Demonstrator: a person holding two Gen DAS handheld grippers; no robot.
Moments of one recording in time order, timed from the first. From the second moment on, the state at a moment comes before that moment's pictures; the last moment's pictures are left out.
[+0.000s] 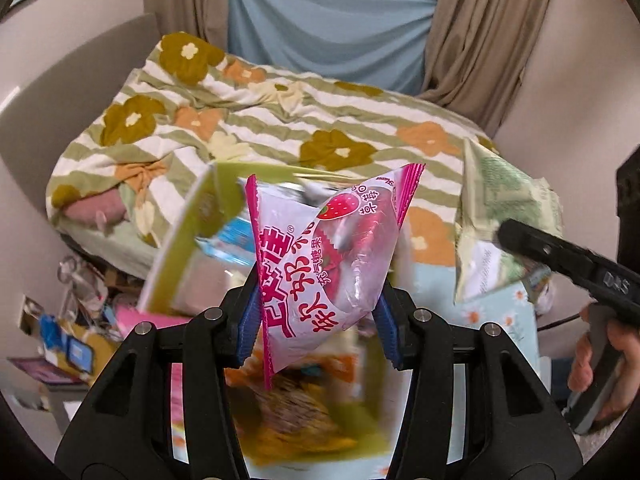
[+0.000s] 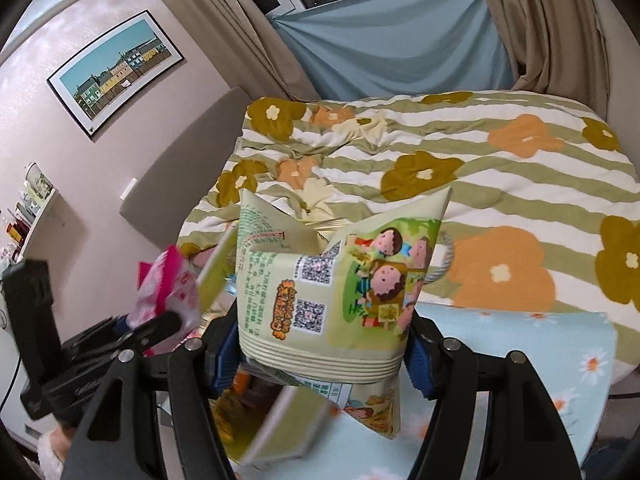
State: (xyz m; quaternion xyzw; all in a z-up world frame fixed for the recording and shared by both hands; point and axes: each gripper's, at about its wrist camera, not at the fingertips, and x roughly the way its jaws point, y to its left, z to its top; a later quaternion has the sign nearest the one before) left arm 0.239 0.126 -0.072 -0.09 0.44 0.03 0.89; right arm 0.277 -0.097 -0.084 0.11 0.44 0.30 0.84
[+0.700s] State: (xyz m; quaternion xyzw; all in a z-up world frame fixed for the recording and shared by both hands) left arm 0.257 0.218 -0.104 -0.06 0.47 -0.06 0.88; right arm 0.255 0.012 -0.094 0.12 0.47 0.21 0.85
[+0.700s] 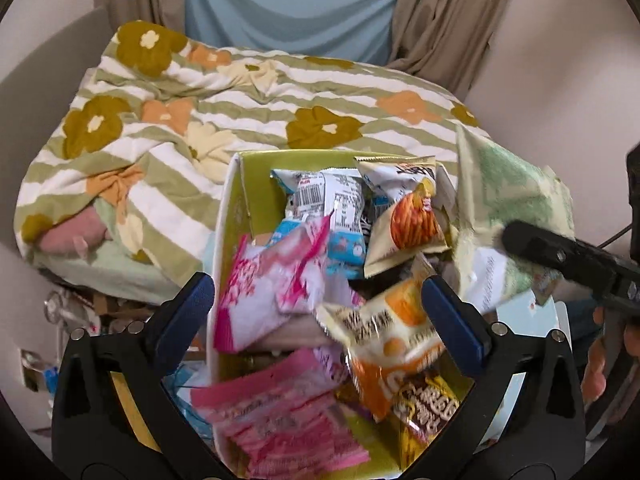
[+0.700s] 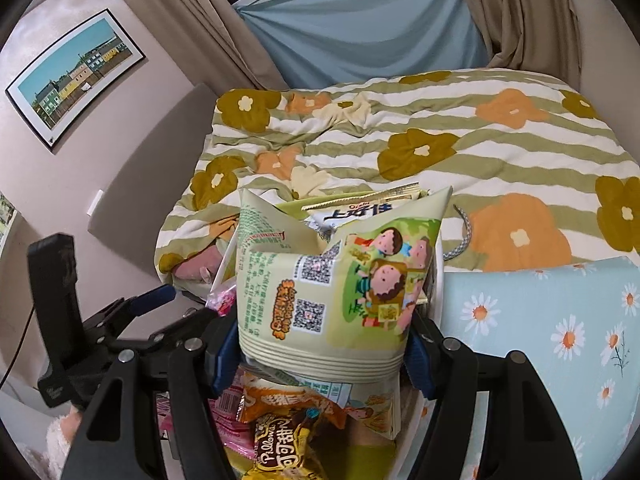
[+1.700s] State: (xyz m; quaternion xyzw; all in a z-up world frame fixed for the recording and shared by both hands) left arm 0.199 0.216 -0.094 -0.01 0.45 -0.03 0.89; right arm 0.227 0.029 -0.090 0.09 0.43 0.16 0.88
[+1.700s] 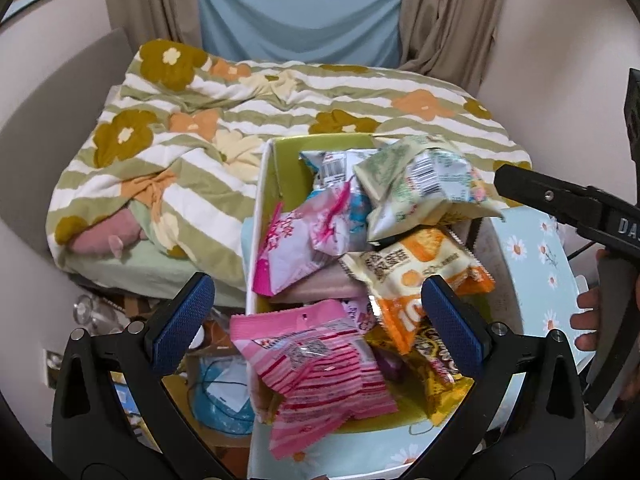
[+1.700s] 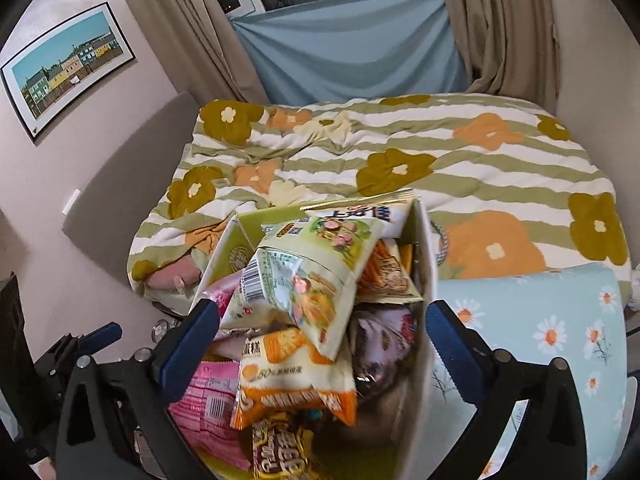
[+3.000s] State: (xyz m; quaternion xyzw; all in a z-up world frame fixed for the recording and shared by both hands) left arm 0.016 0.079 -0.009 0.02 0.29 -0.03 0.96; right arm 0.003 -0.123 -0.009 0.01 0.31 0.00 0.95
